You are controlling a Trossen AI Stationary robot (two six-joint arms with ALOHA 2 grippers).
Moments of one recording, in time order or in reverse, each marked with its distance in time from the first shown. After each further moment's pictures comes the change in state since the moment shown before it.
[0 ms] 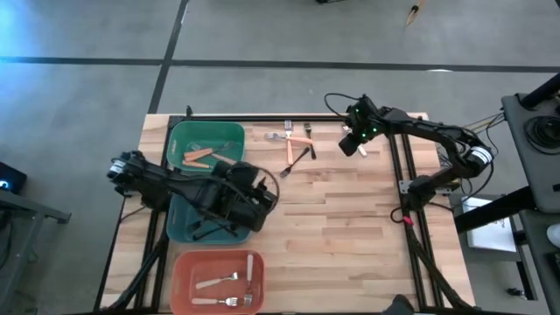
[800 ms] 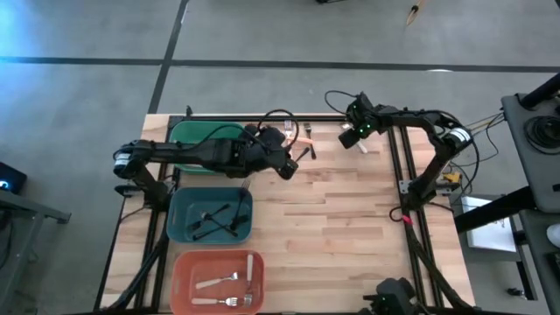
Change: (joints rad) left arm 0.318 0.005 -0.005 0.553 0.218 0.712; right arm -0.126 0.263 0.011 0.161 0.157 -0.003
